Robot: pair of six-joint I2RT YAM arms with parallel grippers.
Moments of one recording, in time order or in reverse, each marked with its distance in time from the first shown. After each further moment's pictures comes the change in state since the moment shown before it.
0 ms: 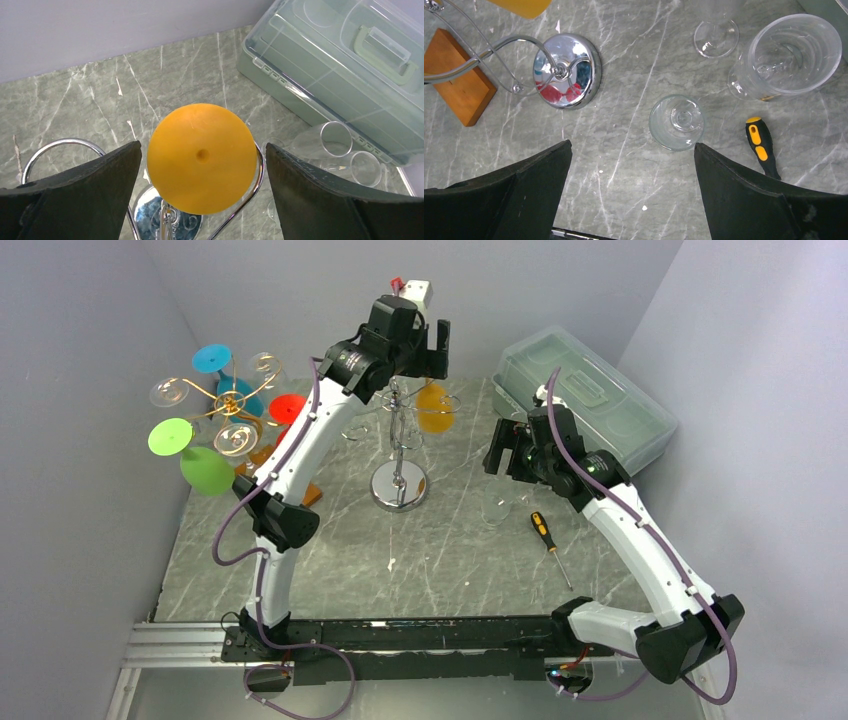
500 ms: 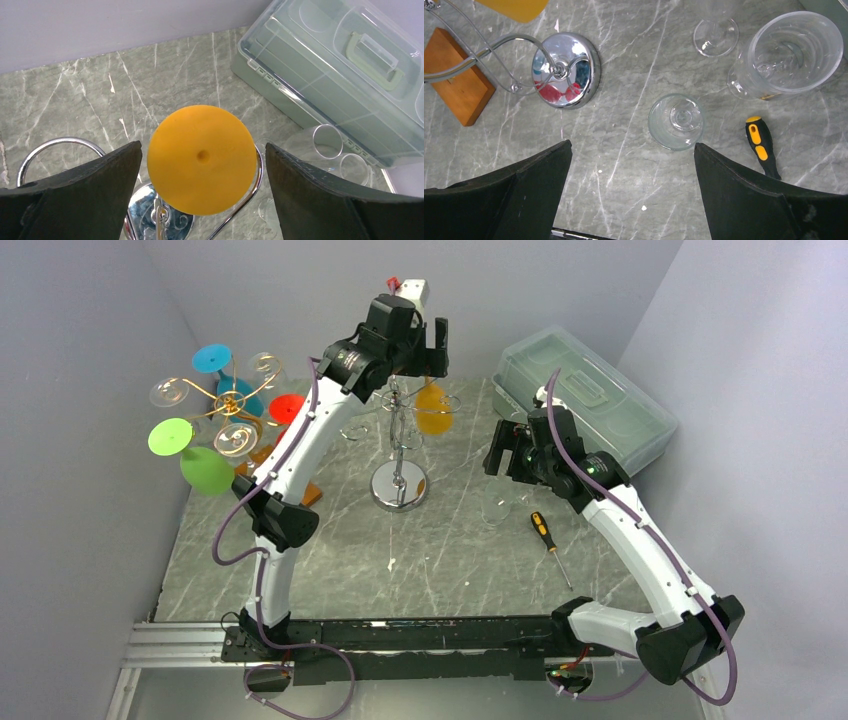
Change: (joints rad) left arm 0.011 0.002 0.000 0.000 0.025 -0.047; right arm 0.000 -0.006 -0.016 0.010 0.000 0.000
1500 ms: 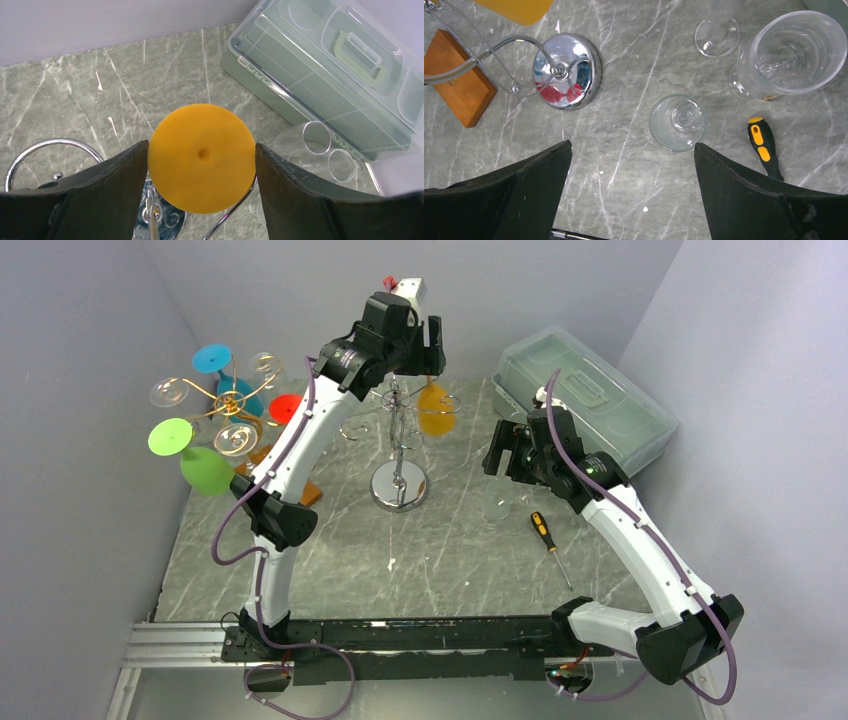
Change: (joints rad) left arm 0.015 0.000 0.000 0.000 0.060 -0.027; right arm 0.000 0.000 -0.008 0.011 -0.001 0.008
